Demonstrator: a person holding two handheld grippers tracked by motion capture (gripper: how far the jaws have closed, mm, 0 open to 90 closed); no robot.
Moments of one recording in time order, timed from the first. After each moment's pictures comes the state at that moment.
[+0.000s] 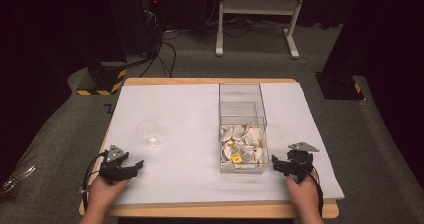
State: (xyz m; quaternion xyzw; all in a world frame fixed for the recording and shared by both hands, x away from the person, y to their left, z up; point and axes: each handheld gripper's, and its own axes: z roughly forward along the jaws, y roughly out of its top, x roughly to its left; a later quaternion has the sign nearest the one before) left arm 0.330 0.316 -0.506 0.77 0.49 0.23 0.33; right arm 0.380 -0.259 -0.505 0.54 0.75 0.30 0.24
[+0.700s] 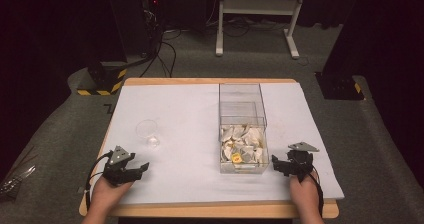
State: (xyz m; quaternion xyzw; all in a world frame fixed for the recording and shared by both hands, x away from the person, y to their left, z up) left arm 0.322 0.298 -0.496 0.78 0.46 0.21 0.36; right arm 0.381 -0.260 -0.505 0.54 0.75 0.31 0.23
